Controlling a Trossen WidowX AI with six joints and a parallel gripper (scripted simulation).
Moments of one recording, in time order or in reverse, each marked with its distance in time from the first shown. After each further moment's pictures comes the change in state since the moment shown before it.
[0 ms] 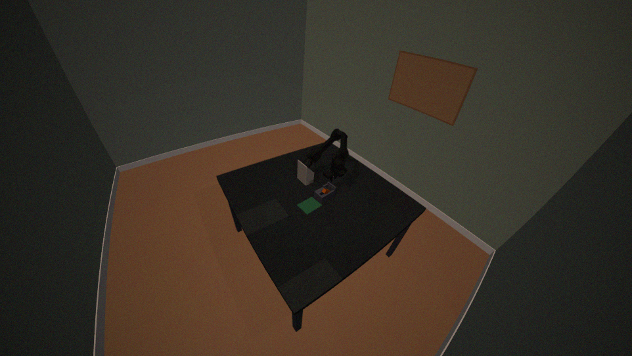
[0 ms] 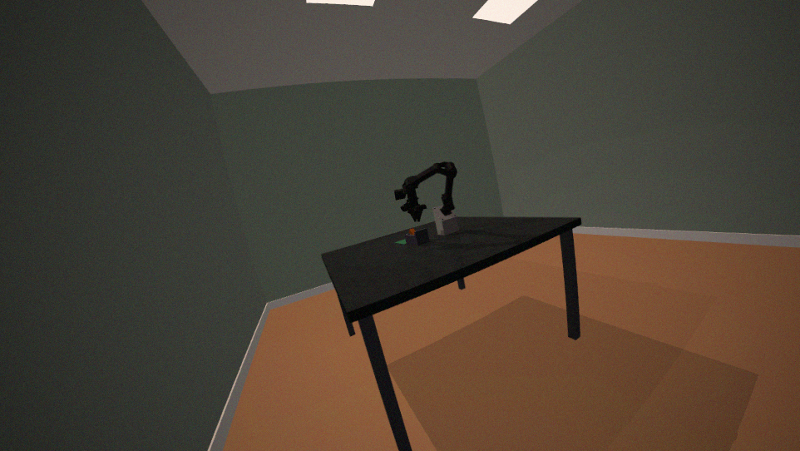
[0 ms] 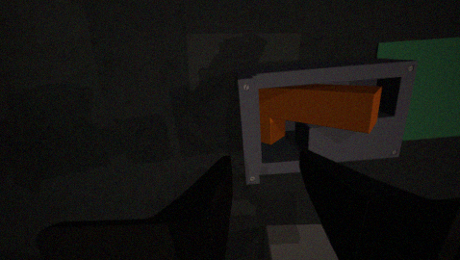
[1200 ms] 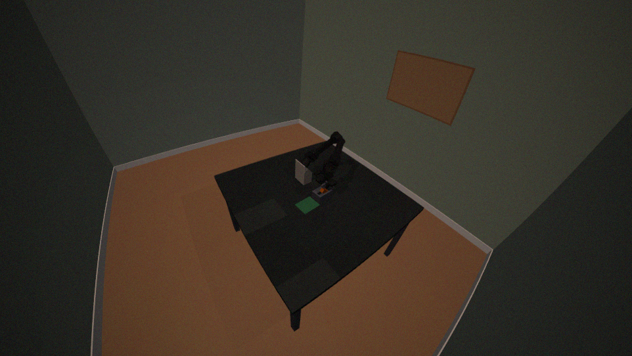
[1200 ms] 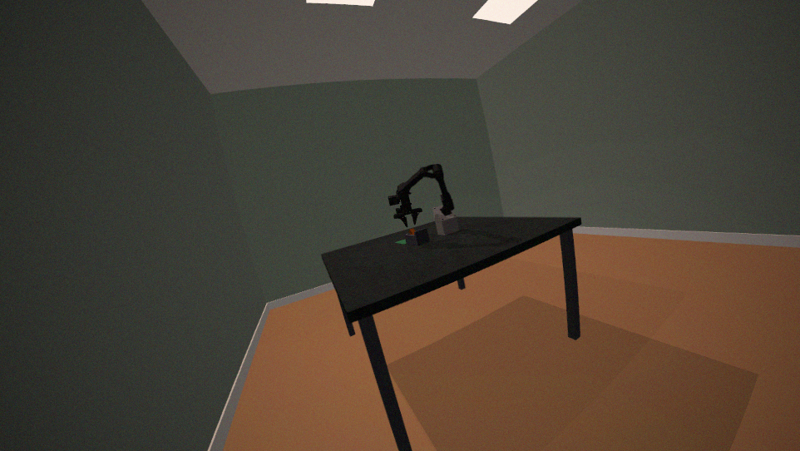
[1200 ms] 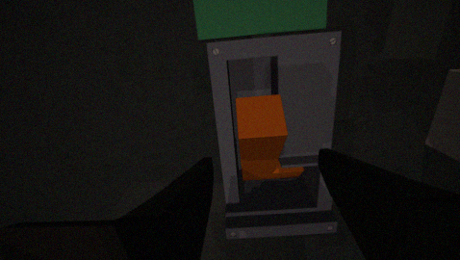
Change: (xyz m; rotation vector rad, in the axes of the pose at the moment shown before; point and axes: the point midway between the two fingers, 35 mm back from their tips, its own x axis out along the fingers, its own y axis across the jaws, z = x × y) arm 0.026 -0.077 0.007 1.562 0.013 -0.021
